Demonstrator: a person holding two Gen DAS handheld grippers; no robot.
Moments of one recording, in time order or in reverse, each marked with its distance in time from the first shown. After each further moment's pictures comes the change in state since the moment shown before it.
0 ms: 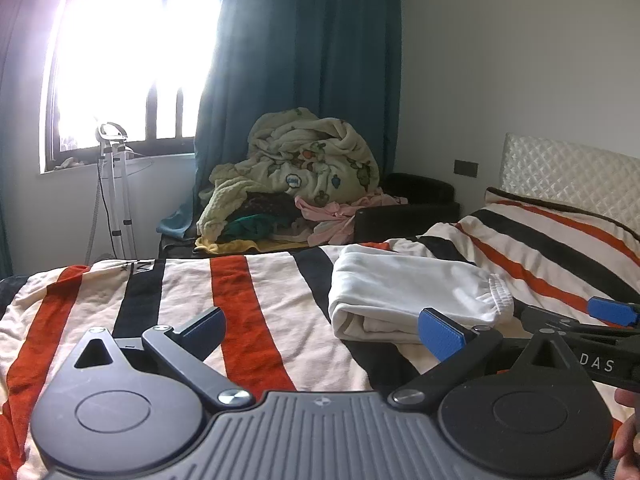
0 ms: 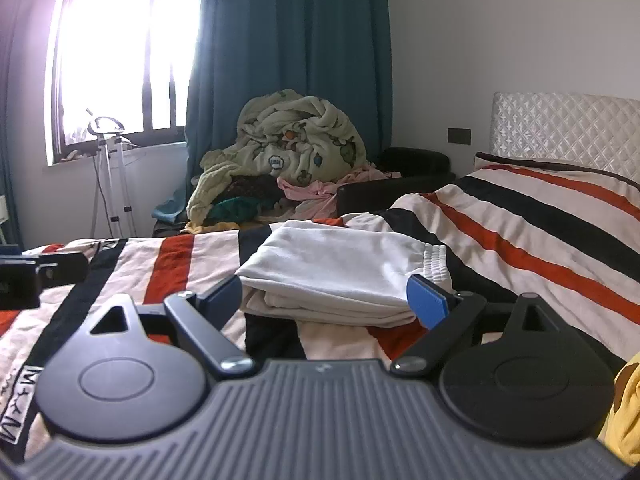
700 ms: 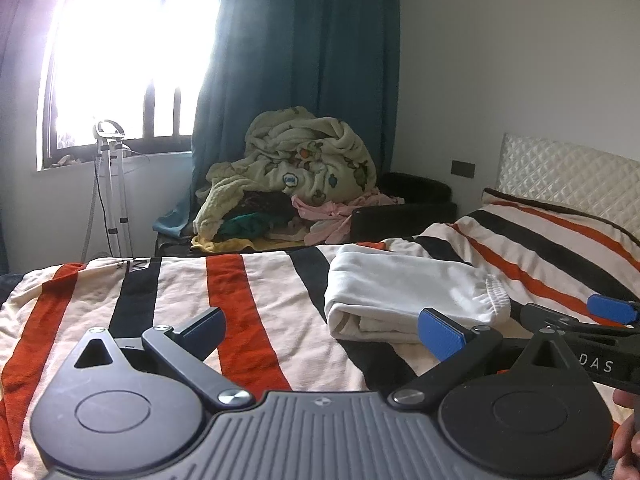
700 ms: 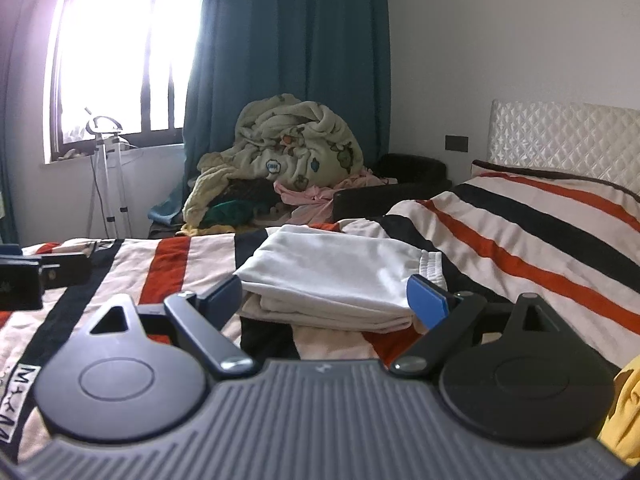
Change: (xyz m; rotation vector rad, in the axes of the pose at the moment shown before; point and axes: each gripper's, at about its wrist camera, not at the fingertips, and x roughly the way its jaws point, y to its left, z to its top) left arm 0.004 0.000 0.001 -0.007 0.000 -0.013; right arm -0.003 0.001 0.006 -0.014 -0.015 -0.012
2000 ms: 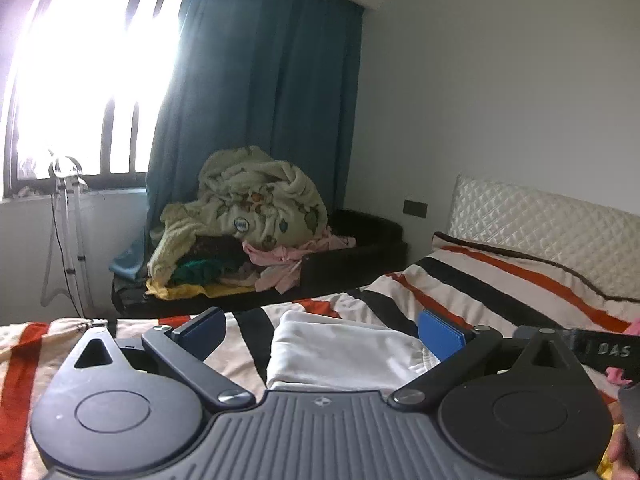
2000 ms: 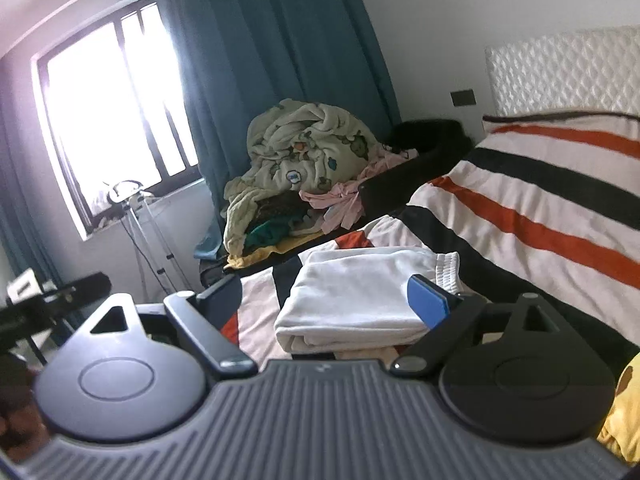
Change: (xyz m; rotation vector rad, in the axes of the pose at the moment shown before) left arm -0.041 -0.034 0.111 -0.001 -0.084 -0.136; right arm -0.025 -0.081 0.096 0.261 0.078 0.144
